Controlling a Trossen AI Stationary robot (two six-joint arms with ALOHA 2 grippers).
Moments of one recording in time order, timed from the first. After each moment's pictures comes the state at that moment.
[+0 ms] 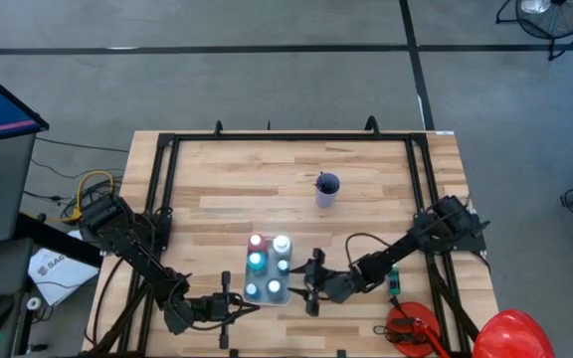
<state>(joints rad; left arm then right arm) -0.92 1.78 0.70 0.91 -0.97 -0.08 0.55 1.98 0.87 0.59 0.56 0.45</state>
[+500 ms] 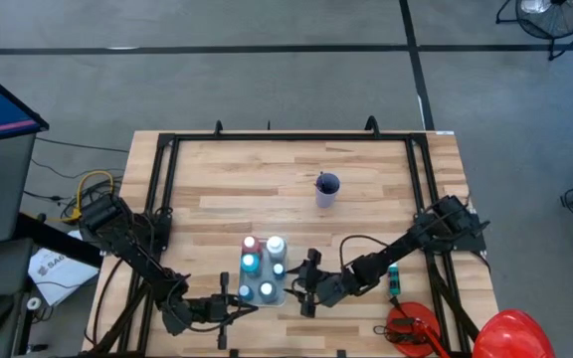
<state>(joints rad) -0.93 1.78 0.69 0.91 -0.97 -0.08 0.54 2.00 1.01 0.37 0.53 0.42</state>
